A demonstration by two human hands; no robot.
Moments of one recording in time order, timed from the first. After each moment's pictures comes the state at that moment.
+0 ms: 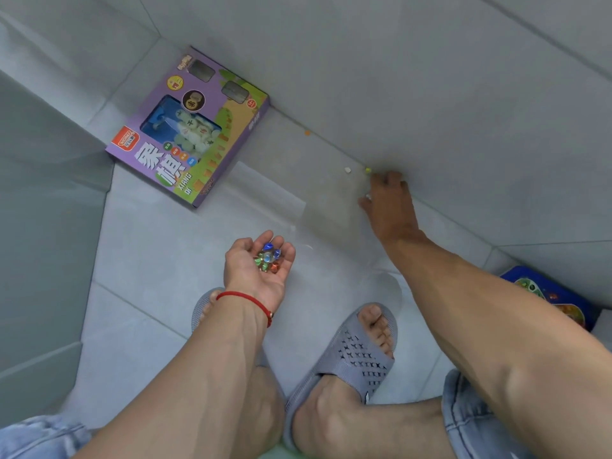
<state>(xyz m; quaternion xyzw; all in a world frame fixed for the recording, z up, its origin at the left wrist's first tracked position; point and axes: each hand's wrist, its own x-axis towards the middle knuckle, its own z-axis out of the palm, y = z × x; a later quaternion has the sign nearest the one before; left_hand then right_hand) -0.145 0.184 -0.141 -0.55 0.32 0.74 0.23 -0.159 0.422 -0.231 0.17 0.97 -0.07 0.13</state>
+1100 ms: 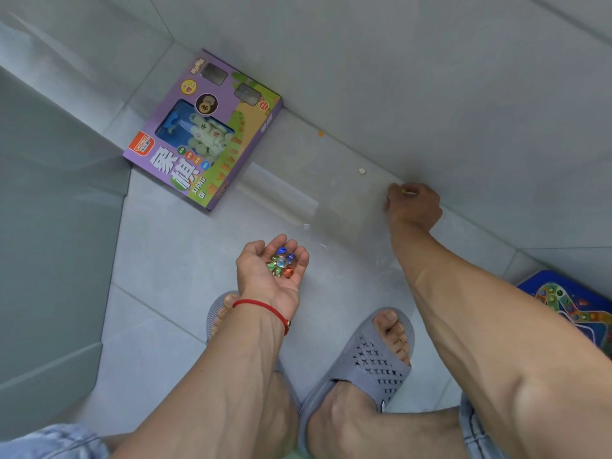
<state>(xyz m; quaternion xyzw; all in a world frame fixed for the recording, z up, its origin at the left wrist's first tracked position) -0.144 0.186 -0.136 -0.55 0.33 0.74 0.22 -0.160 0.432 -0.267 0.51 0.76 -0.39 -0.07</state>
